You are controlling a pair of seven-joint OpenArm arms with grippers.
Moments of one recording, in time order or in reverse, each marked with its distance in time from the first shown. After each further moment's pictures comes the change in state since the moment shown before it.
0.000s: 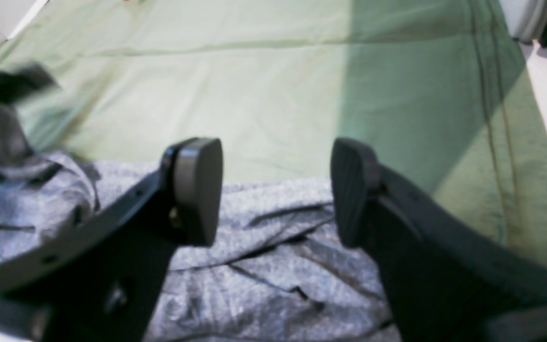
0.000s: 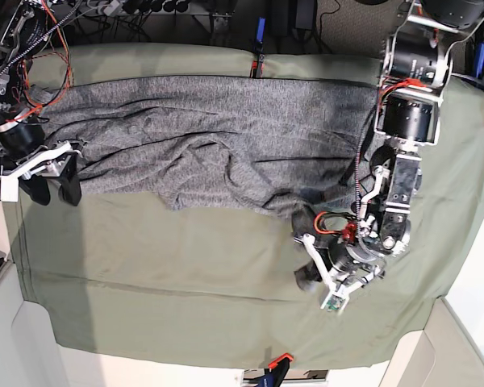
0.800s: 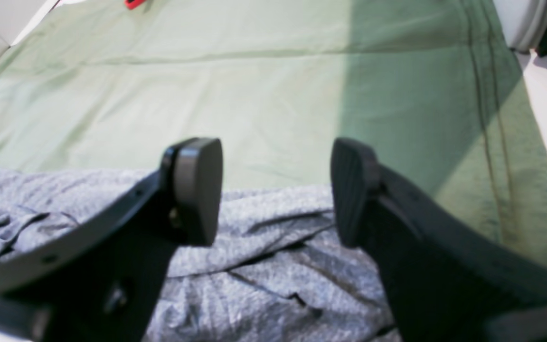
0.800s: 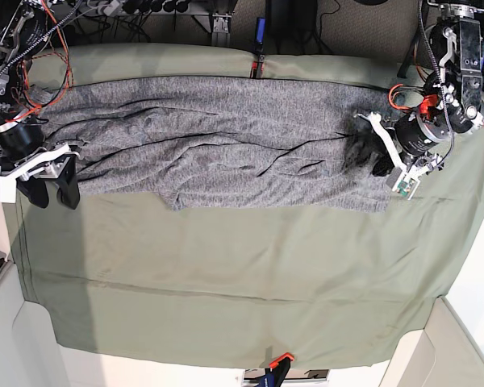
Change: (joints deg) left arm 37.3 -7.2 -23.4 28.2 -12.9 -11.3 7.2; right arm 0.1 0.0 0.0 0.0 -0.2 0.0 1.3
